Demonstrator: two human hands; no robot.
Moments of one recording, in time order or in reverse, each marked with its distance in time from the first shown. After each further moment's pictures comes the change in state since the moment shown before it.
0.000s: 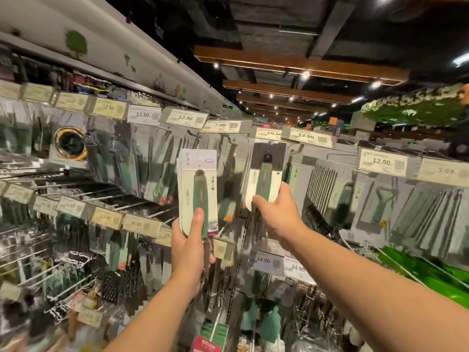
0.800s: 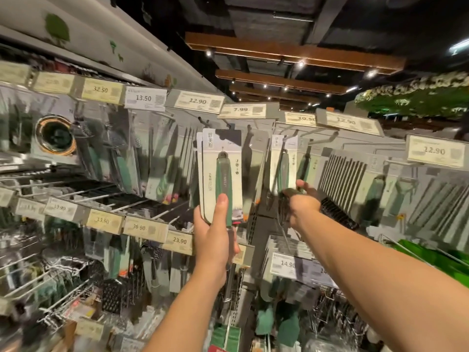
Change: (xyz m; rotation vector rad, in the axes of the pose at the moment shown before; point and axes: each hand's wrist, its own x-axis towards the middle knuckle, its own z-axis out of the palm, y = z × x) left_hand 0.046 -0.004 0.011 -0.125 -0.159 -0.055; right_hand 0.088 0.044 0.034 0.741 0.486 0.399
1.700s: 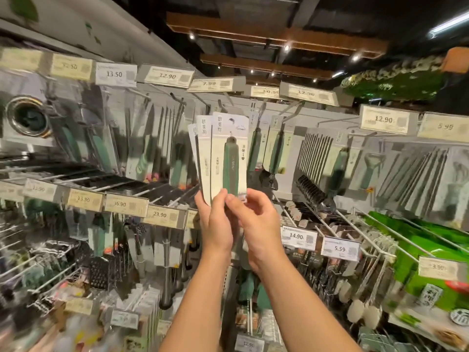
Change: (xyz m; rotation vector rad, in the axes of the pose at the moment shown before) left_hand -0.036 -0.038 0.039 -0.128 0.012 0.103; right_hand -0.145 0.041 -0.066 -0.137 -0.444 -0.213
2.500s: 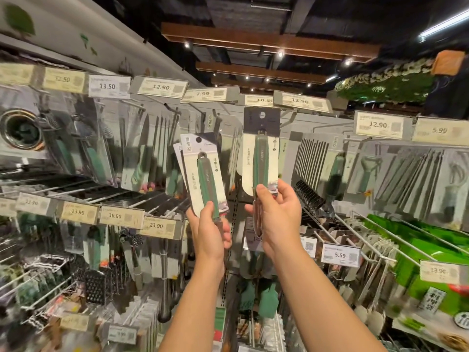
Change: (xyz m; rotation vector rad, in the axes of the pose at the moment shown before) left_hand 0.012 -0.004 -0.010 0.015 0.009 -0.072; right_hand 0.041 -0.013 -0.019 0.130 0.168 -0.103
